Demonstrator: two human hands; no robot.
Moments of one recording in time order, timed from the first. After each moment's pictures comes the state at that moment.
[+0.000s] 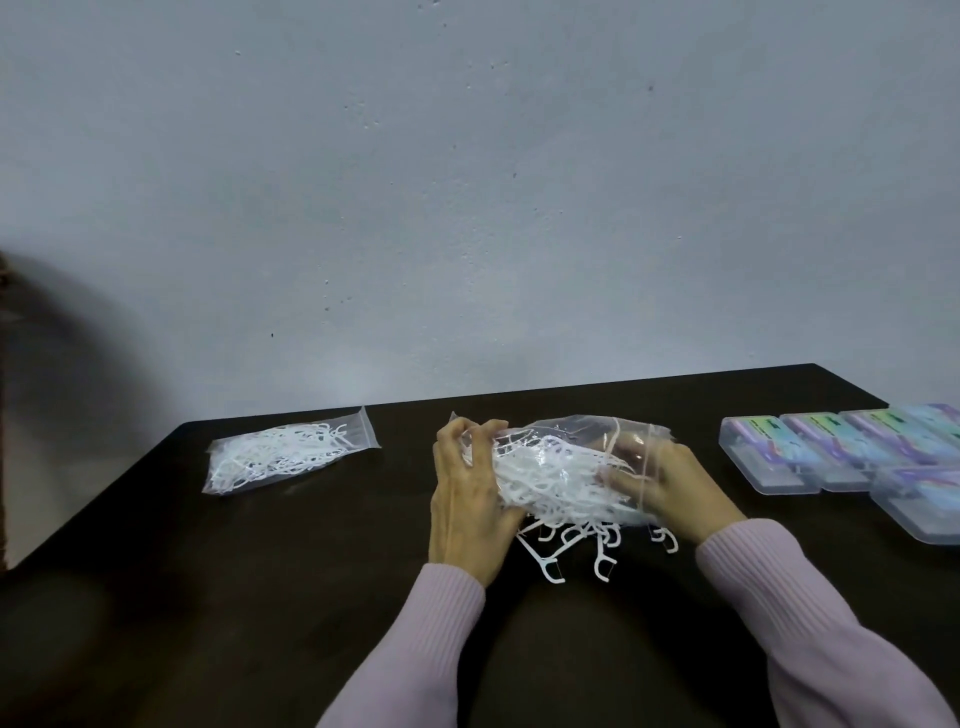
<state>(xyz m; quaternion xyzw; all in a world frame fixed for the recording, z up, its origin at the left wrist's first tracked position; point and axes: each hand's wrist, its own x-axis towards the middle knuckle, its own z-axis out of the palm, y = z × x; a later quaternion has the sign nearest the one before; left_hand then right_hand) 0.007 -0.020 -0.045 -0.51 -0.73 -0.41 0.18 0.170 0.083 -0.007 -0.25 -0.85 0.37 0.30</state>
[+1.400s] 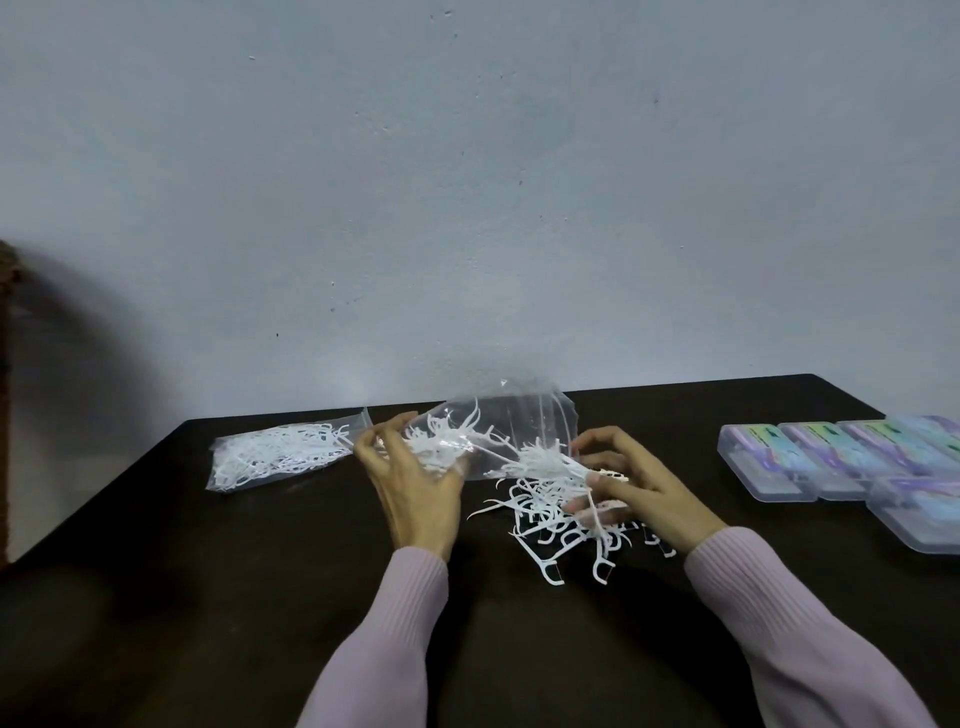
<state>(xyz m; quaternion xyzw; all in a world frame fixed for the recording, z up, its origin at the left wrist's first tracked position) -0.019 -0.026 -0.029 -0.30 -0.73 -0.61 0.08 0.164 0.074 -0.010 -0.19 -0.73 0.60 0.26</state>
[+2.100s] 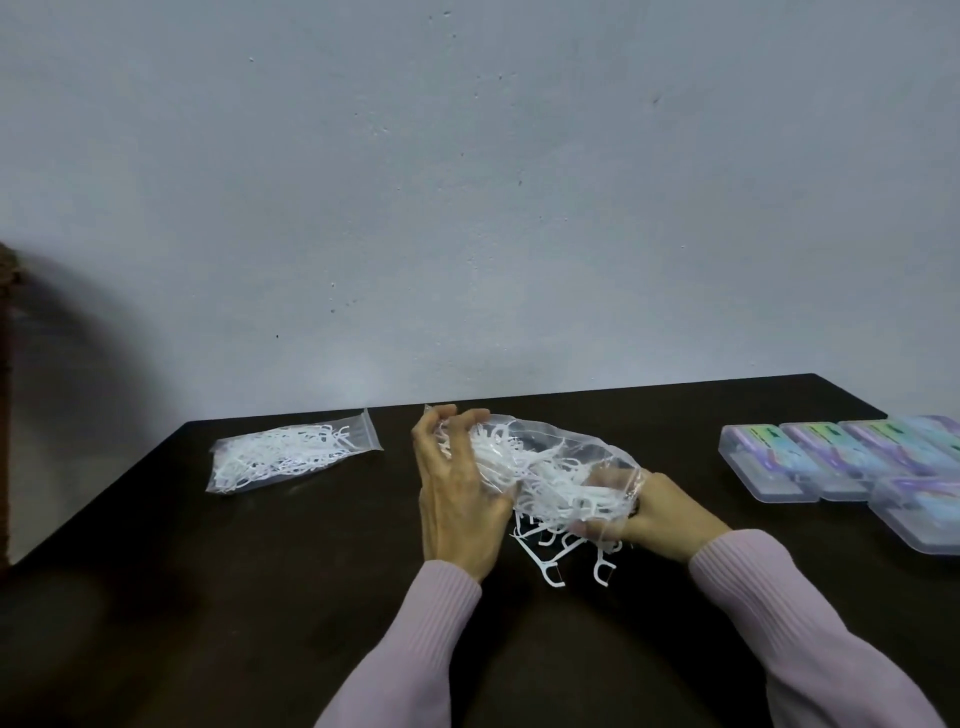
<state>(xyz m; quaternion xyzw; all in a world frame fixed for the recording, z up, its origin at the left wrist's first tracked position) 0.011 -0.025 -0.030 -0.45 -0.71 -0.49 0.21 0.167 0.085 -0.017 -0.26 -0.86 0.40 0.16</state>
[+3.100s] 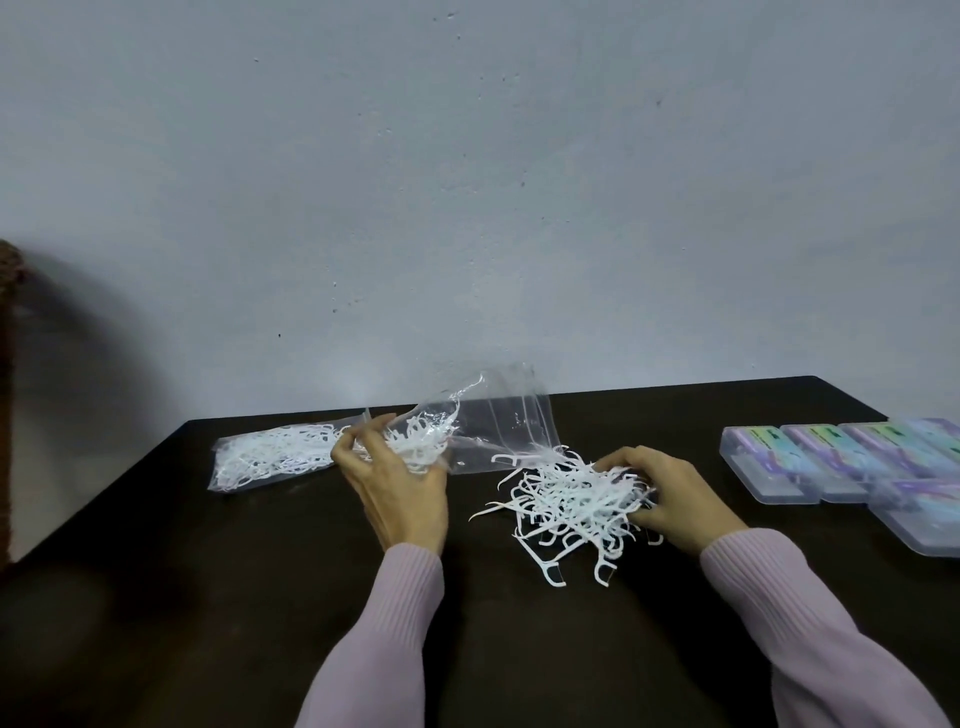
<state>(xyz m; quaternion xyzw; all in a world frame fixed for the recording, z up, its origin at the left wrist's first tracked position) -0.024 -0.035 -0.020 -0.24 -0.76 -0.58 0.12 0.173 0.094 -0.014 -0.31 -0.89 0.27 0.21</state>
